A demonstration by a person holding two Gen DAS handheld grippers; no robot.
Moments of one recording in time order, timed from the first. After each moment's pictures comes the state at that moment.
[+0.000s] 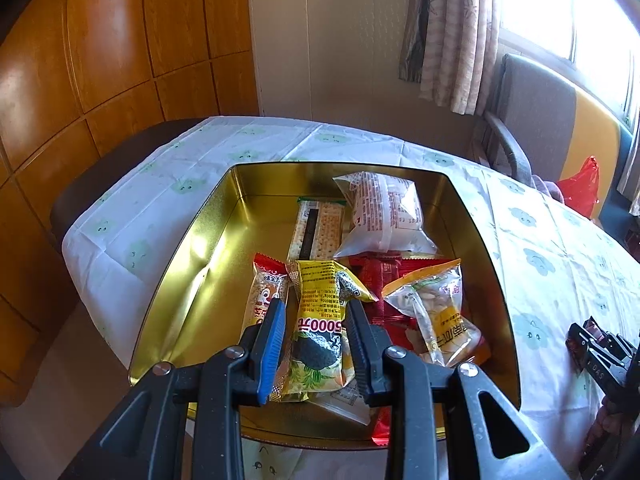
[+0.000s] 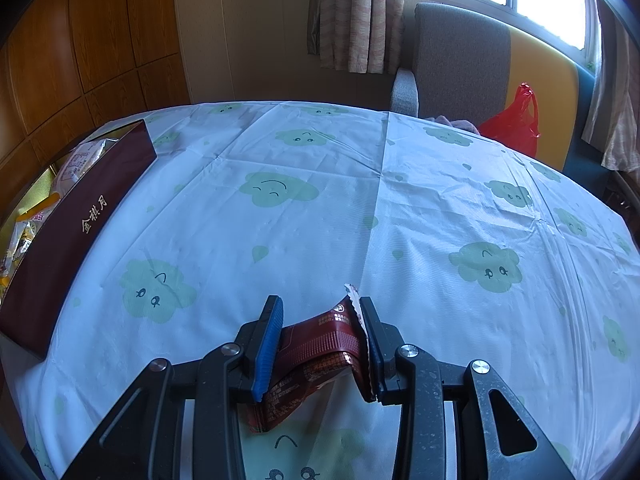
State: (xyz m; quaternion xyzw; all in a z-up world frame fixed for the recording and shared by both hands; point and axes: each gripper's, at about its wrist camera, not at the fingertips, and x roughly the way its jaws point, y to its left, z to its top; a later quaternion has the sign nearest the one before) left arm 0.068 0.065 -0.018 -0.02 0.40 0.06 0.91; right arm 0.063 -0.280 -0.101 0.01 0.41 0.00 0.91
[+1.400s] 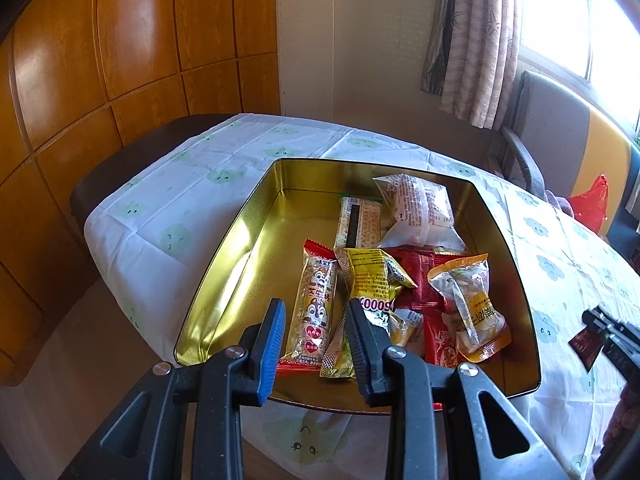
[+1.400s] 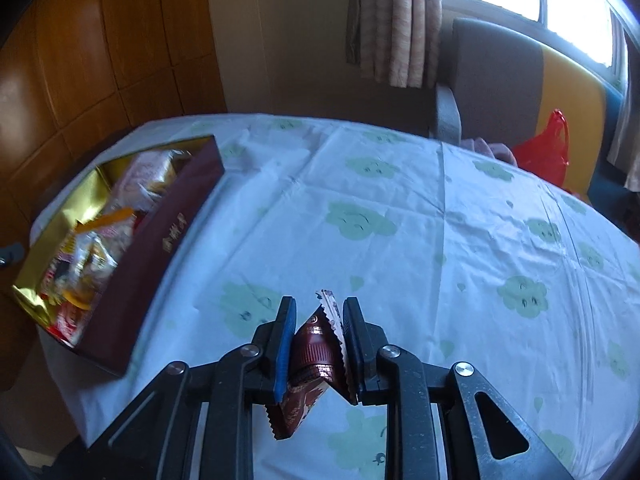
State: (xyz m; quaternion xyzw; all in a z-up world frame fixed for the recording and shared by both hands) left arm 0.040 0.099 -0.017 -0.04 0.39 0.09 0.91; right arm 0.057 -0.228 -0.052 0.01 0.40 0.06 0.91
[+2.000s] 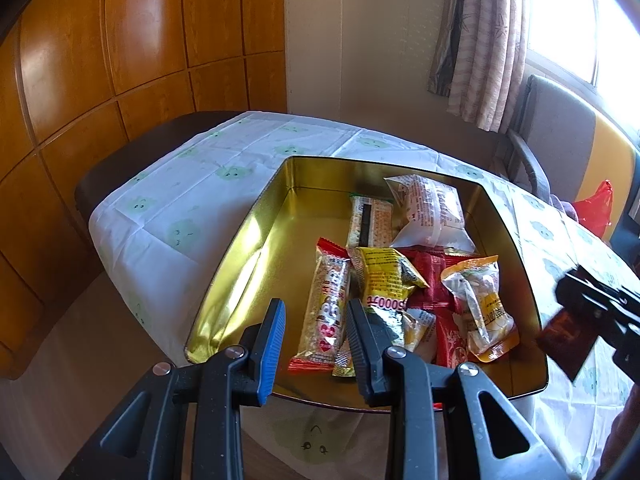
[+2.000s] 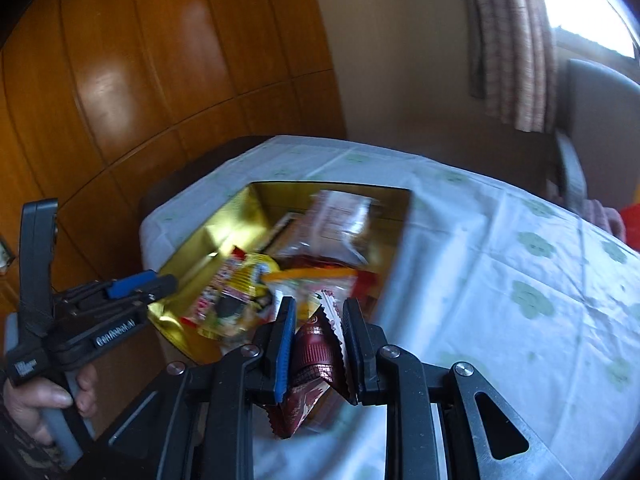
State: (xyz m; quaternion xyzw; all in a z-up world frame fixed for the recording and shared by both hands) left arm 0.037 0.109 -0.019 -0.05 0.39 0.10 0.91; right arm 0.057 -0.101 0.002 0.02 0.36 0.27 0.89
